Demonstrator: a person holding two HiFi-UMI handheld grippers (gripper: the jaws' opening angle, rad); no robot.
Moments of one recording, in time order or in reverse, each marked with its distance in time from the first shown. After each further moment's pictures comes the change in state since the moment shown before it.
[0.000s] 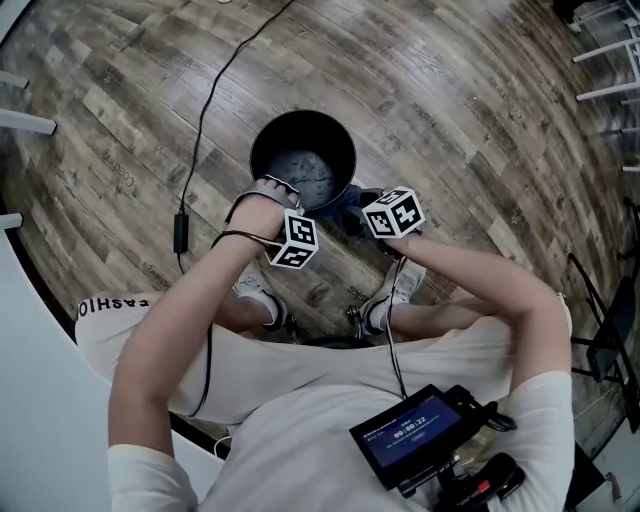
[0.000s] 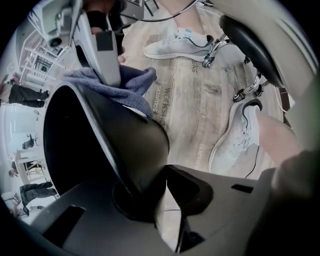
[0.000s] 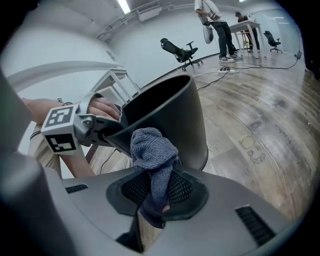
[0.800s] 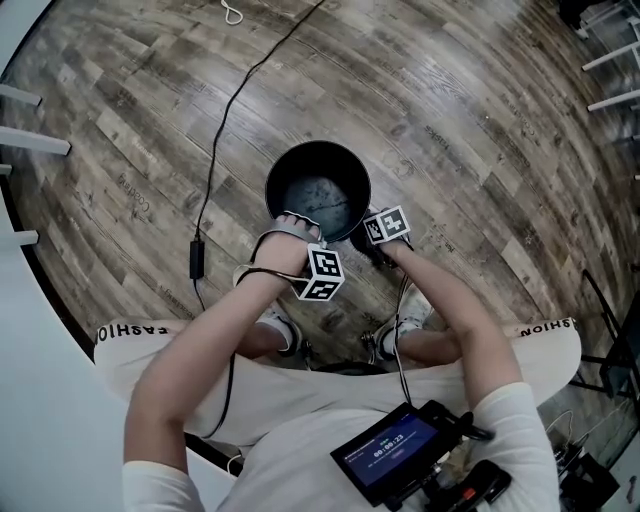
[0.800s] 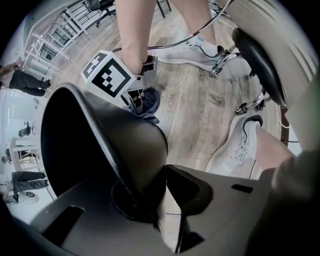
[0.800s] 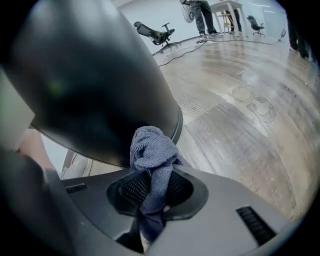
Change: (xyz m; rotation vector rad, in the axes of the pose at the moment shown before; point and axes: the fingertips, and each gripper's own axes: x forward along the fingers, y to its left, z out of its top) left arm -0.003 0.007 0.018 -0.086 -0.008 -0.049; right arm 0.101 -0.111 -0.075 0.176 0.135 -0.125
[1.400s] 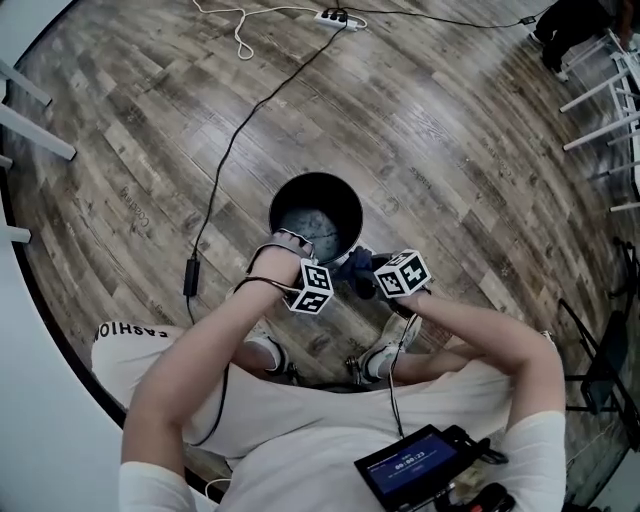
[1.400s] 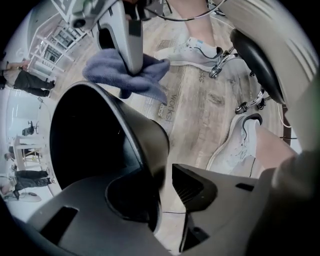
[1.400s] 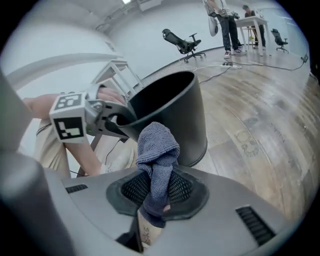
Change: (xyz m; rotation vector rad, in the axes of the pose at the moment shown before) left arm -0.009 -0.002 -0.010 -0.011 -0.026 0.020; right arm -0.148 0.110 0.013 -0.200 -0.029 0.116
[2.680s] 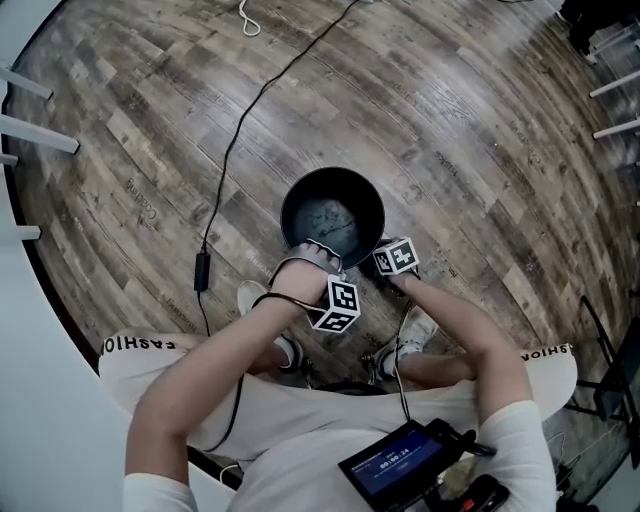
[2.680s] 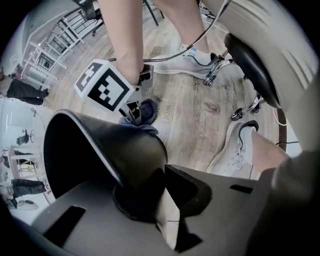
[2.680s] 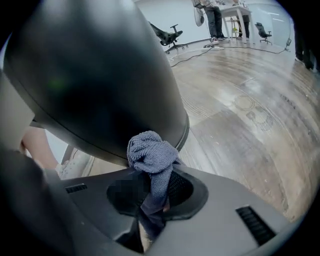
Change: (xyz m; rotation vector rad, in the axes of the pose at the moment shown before) left arm -0.003 -0.003 0.038 0.063 -0.050 -0.021; right arm 0.122 -0.111 -0.039 0.113 0.027 -0.141
